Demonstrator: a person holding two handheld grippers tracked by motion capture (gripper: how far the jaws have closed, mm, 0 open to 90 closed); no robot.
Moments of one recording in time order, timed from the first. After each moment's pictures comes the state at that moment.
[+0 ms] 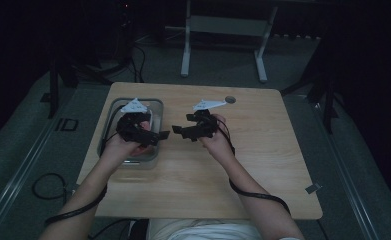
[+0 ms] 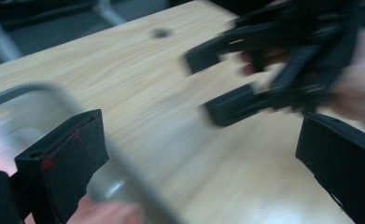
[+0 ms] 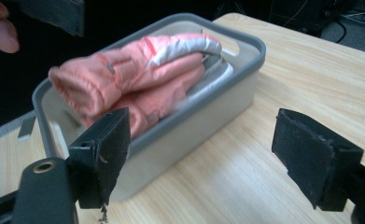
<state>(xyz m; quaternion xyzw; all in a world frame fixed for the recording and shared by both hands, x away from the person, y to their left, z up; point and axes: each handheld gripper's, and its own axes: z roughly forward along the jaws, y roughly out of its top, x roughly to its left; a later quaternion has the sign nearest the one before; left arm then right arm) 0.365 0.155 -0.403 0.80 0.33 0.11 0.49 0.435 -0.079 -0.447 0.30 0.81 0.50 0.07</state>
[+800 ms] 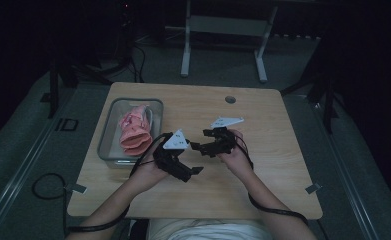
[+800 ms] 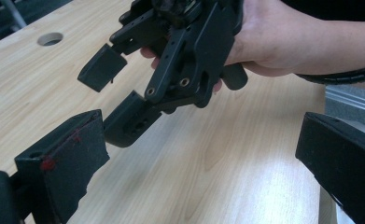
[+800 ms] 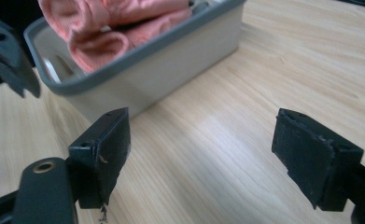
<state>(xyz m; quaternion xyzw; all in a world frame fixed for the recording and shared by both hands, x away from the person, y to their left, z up) 0.320 0.065 -0.441 0.86 0.20 0.11 0.46 0.407 -0.135 -0.479 0.30 0.83 0.47 0.07</state>
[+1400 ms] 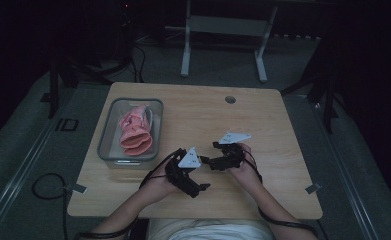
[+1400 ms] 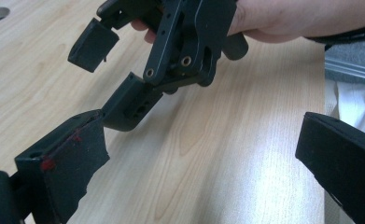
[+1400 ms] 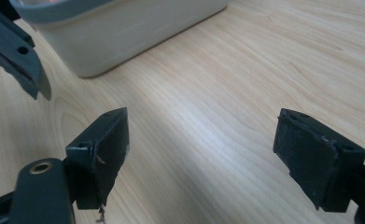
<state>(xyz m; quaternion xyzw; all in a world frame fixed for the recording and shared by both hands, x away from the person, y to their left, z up) 0.308 0.037 -0.487 0.88 0.17 0.10 0.43 0.384 -0.165 -0.516 0.29 0.84 0.45 0.10</state>
